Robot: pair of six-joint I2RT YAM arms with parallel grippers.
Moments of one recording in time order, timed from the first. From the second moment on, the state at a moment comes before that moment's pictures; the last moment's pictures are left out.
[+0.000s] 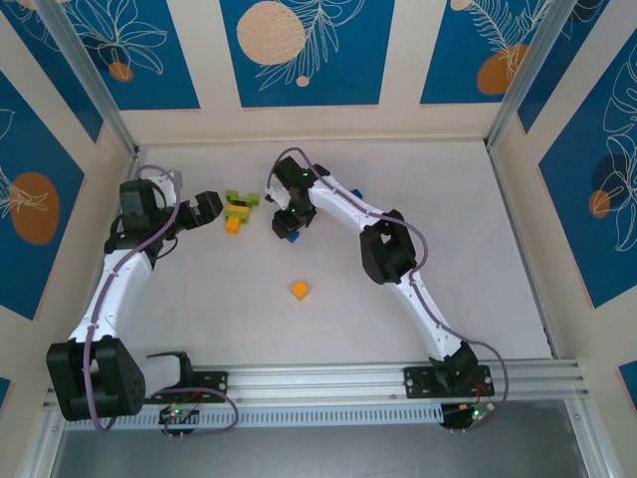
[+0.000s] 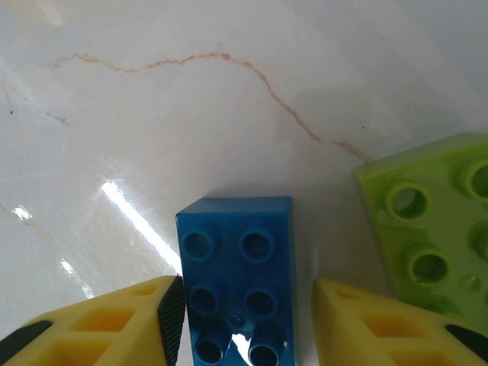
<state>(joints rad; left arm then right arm) 0.08 1.19 0.92 -0.34 0.48 -0.33 0.67 2.59 2.39 -1.10 -0.23 -0.08</state>
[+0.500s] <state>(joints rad) 0.08 1.20 0.92 -0.33 0.49 -0.33 0.69 2.59 2.39 -1.11 -0.21 -0.08</state>
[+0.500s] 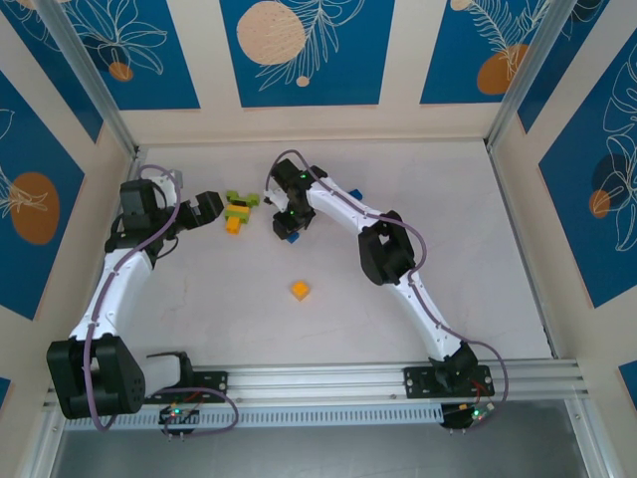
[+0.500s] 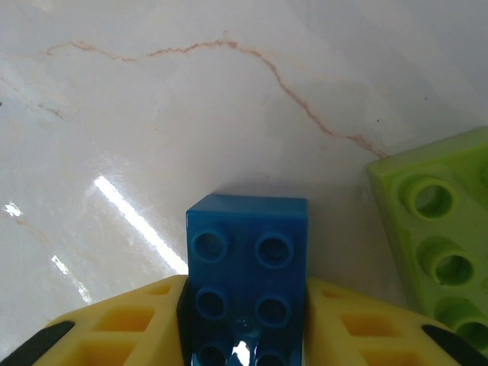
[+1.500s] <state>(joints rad) 0.08 1.22 0.92 -0.33 0.49 -0.33 0.83 1.88 1.56 -0.98 -0.23 0.08</state>
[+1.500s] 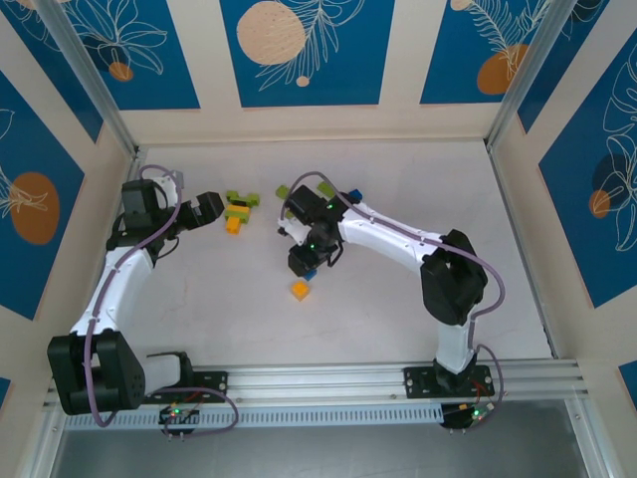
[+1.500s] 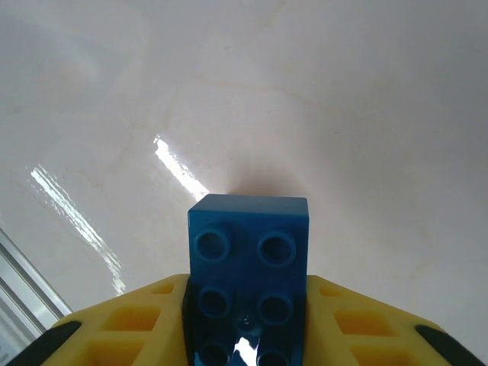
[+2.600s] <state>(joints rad) 0.08 1.23 0.92 -0.34 0.48 -0.31 0.88 1.91 1.45 -0.87 -0.25 0.12</state>
